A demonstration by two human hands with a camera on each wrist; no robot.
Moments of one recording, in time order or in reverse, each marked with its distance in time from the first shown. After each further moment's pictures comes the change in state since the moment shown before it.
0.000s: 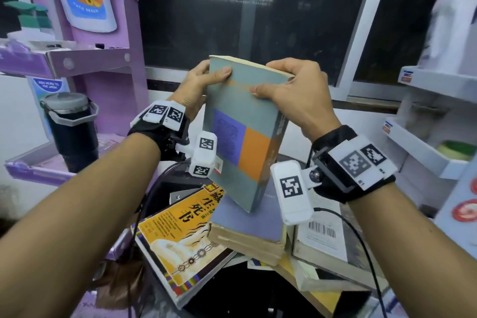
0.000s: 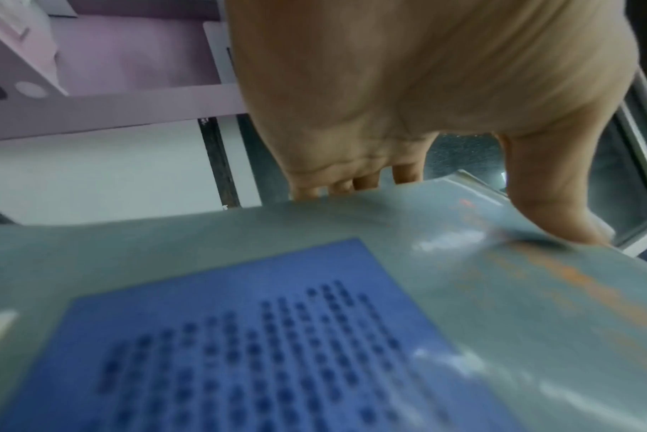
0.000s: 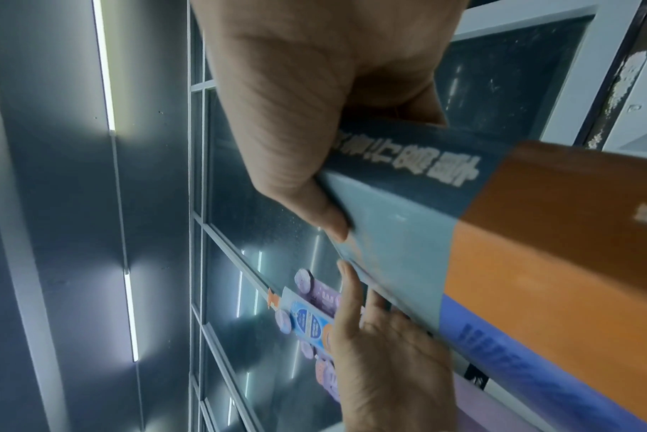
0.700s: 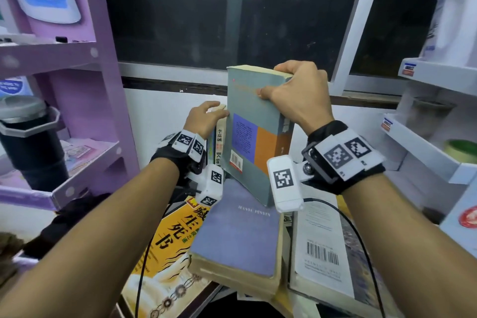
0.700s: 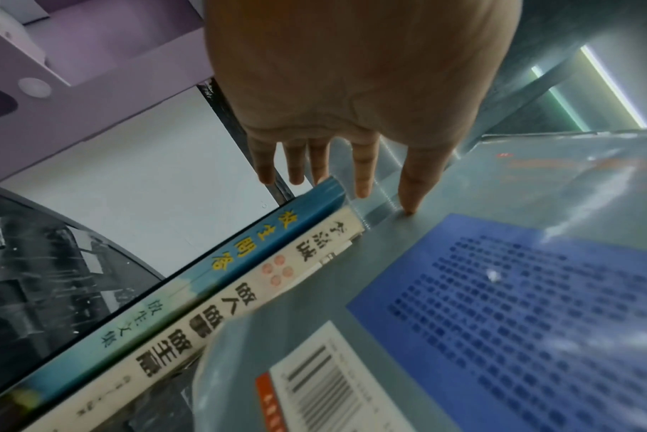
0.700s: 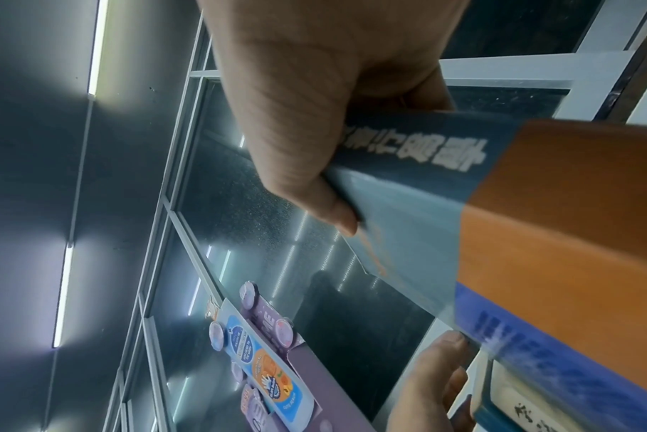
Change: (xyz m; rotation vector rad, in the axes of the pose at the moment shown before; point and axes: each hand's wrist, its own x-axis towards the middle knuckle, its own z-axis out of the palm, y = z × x) left_hand 0.062 -0.112 0.012 0.472 0.226 -0.215; right_hand 0.054 0.060 0.008 -0.253 0.051 0.050
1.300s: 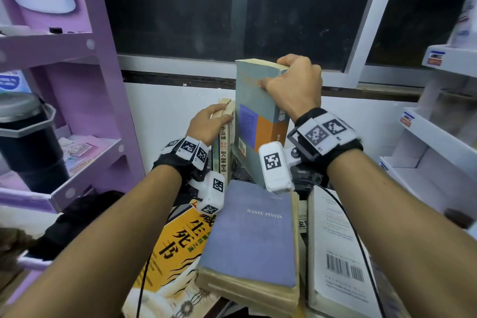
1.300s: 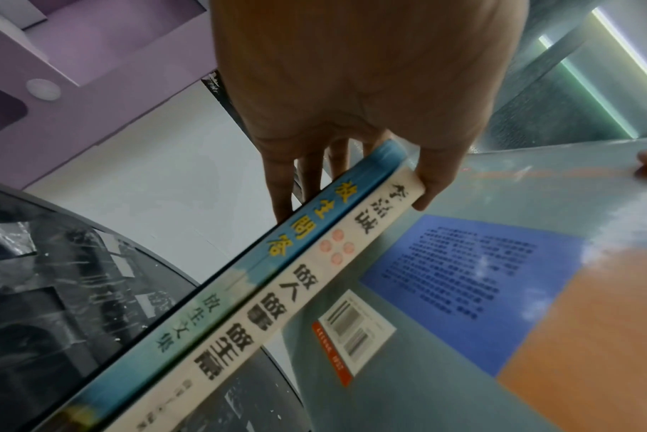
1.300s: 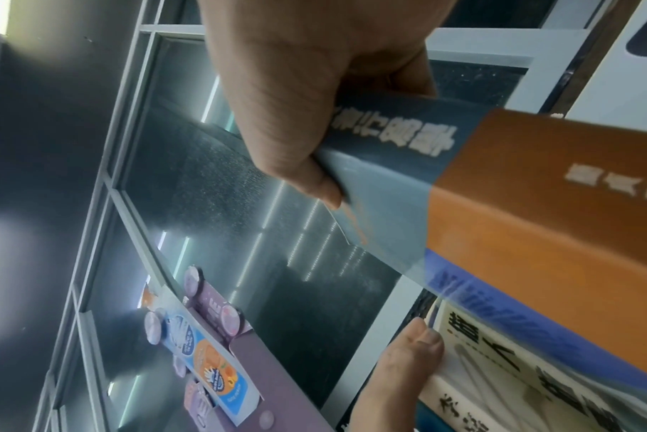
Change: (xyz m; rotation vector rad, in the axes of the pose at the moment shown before) left_hand 0.006 -0.024 0.001 0.079 -0.032 -0.041; right_hand 0.034 0.011 0.054 -0.009 0.071 0.119
